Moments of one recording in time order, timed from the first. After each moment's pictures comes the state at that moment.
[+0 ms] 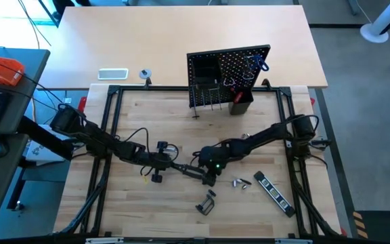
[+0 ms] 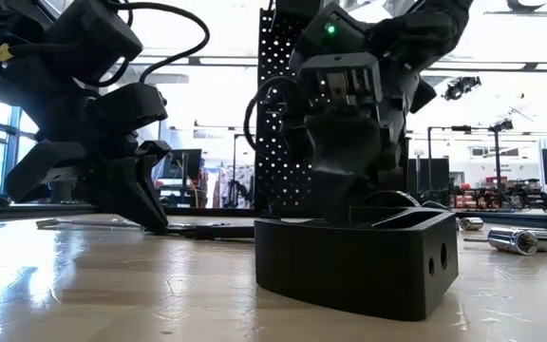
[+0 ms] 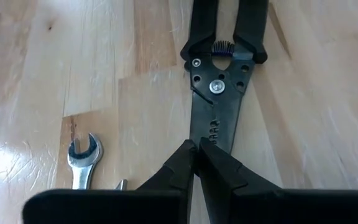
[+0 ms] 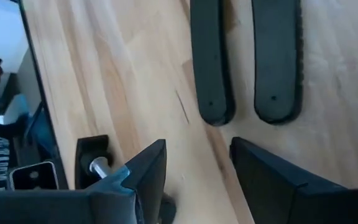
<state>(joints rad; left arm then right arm) -0.28 1.57 0.46 0.23 -0.26 0.03 0.14 1.95 1.05 -0.04 -0.42 0.77</state>
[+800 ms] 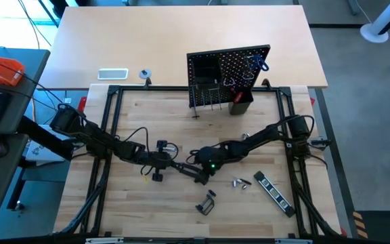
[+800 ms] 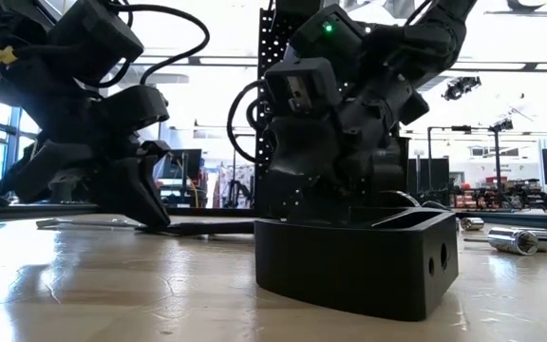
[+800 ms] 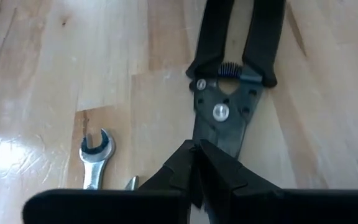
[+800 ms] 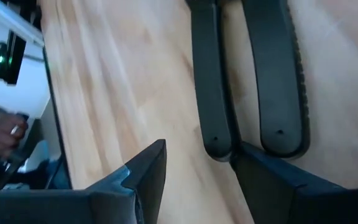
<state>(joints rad) -0.27 1.57 0.45 0.25 -0.29 0.02 0.10 2.01 1.05 0.19 -0.30 0.89</state>
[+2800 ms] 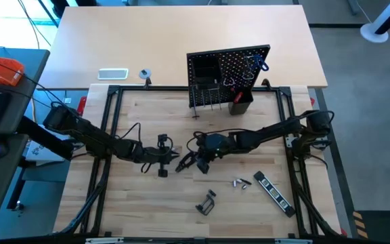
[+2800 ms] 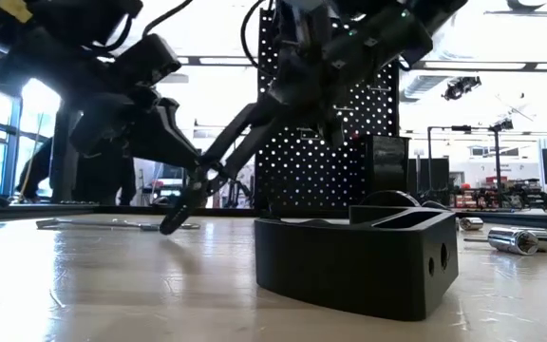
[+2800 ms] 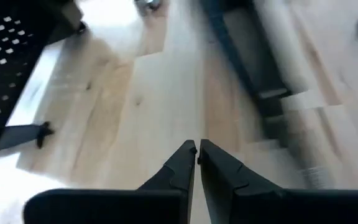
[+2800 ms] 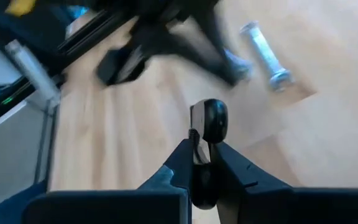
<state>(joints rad) -0.26 1.45 0.47 0.37 -0.44 0.09 0.10 1.76 1.05 0.10 -0.04 0.60</state>
